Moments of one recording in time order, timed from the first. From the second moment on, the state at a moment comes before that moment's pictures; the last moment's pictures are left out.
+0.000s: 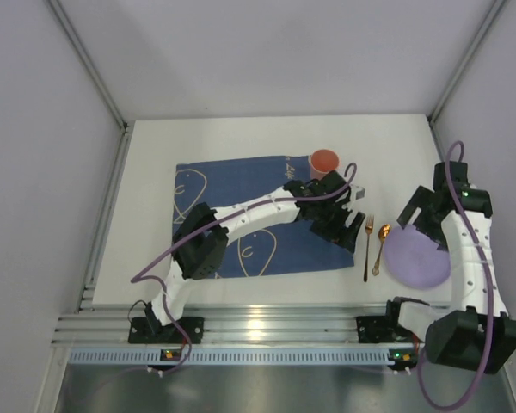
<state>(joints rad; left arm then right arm) -1.01 2.12 1.81 -0.64 0.36 -0.42 -0.18 1.10 1.12 -1.20 0.24 0.43</state>
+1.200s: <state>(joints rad) -0.85 1.89 1.45 -0.58 0.25 -0.44 -0.21 1.84 1.24 -0.93 0.24 0.42</state>
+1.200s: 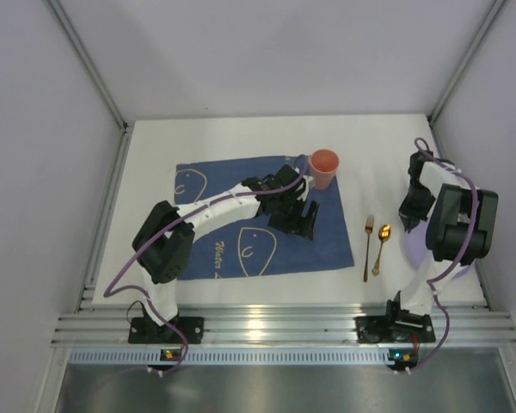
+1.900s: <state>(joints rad) -0.73 1.60 1.46 -0.74 -0.20 -0.60 0.35 1.83 2.39 -1.19 0.53 0.39</state>
